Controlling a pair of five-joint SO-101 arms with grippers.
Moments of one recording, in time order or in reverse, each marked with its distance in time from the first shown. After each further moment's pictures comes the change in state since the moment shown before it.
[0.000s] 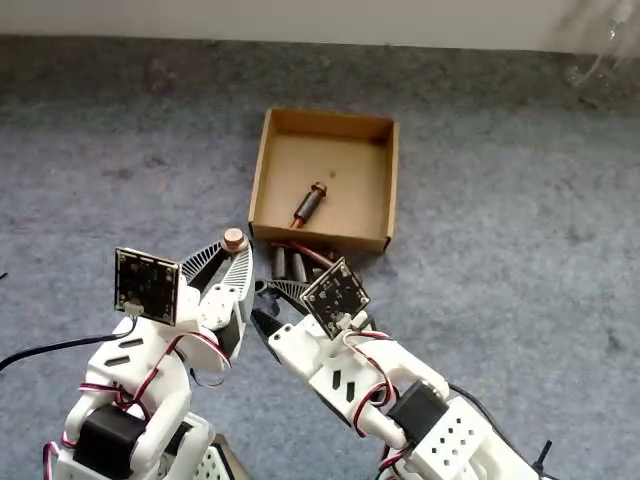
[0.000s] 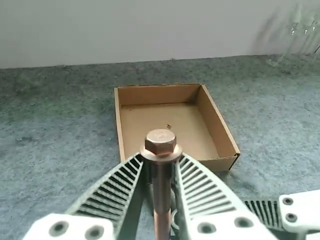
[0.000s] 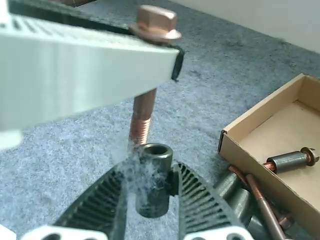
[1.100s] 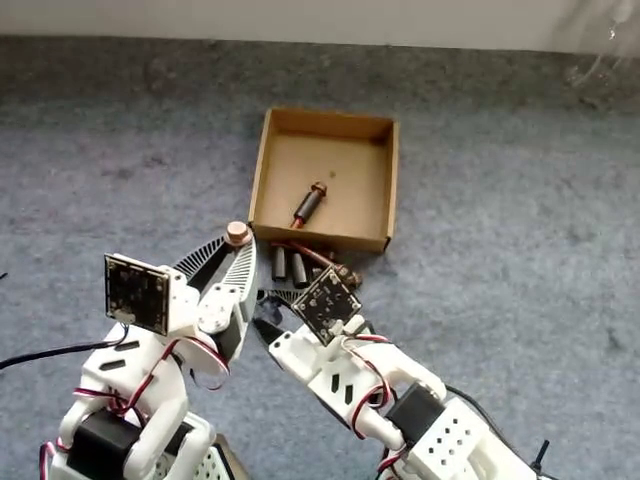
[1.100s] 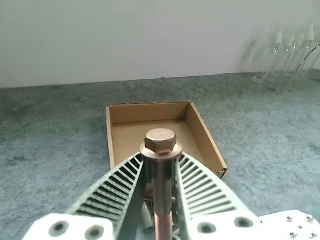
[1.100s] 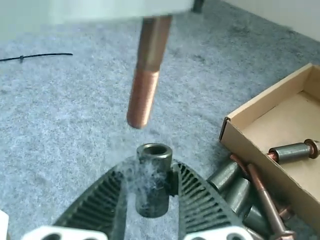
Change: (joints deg) left arm 1.5 0.0 -2.5 -1.7 0.1; right arm -0.4 -0.4 2.5 -0.1 2.6
